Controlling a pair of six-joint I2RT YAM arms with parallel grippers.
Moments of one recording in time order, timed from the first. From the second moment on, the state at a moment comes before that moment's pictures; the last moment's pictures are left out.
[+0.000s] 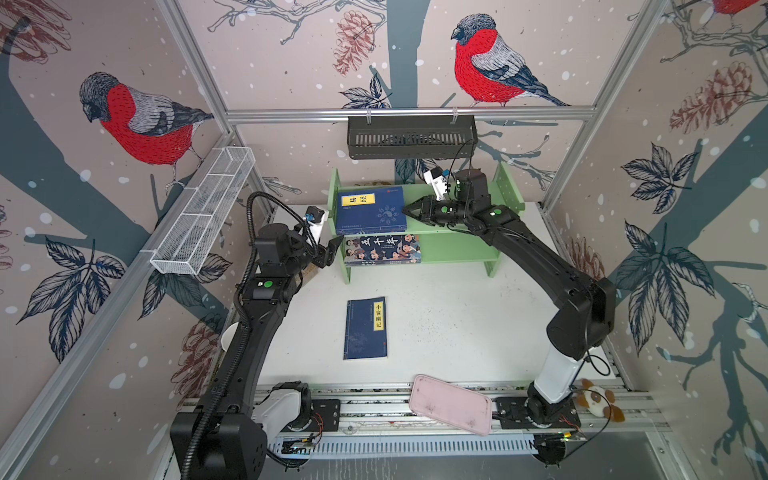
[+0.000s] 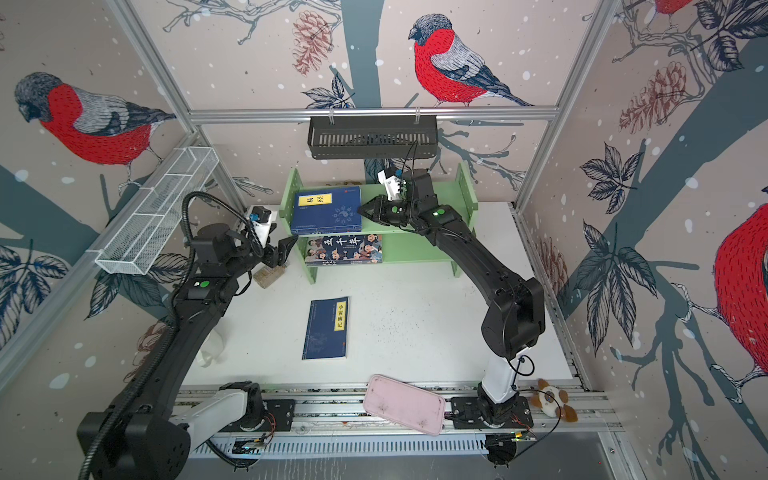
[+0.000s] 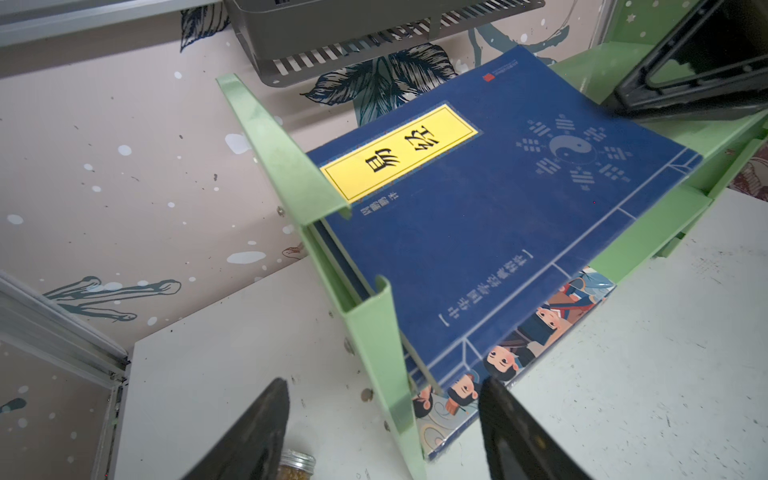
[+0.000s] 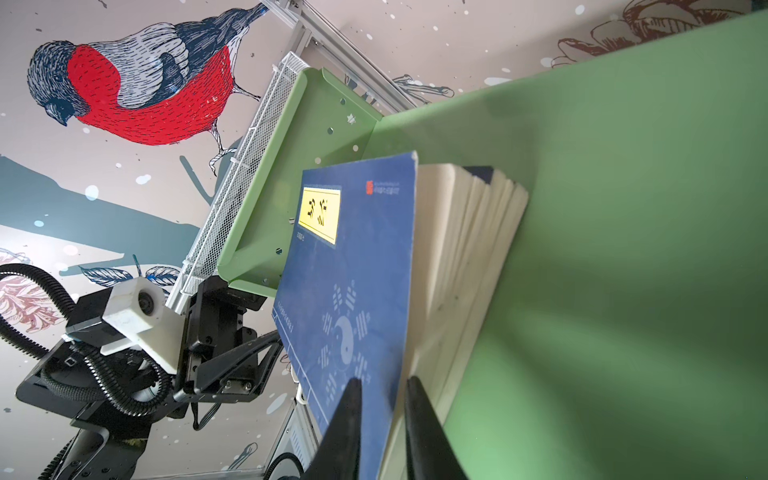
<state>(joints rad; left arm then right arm) -0.02 1.09 0.97 -0.18 0.44 0.28 0.52 1.80 1.75 -0.34 -0.67 0.65</state>
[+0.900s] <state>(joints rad) -0.02 1.10 0.97 -0.16 0.42 0.24 0.50 1.75 1.73 -0.40 -0.57 0.60</state>
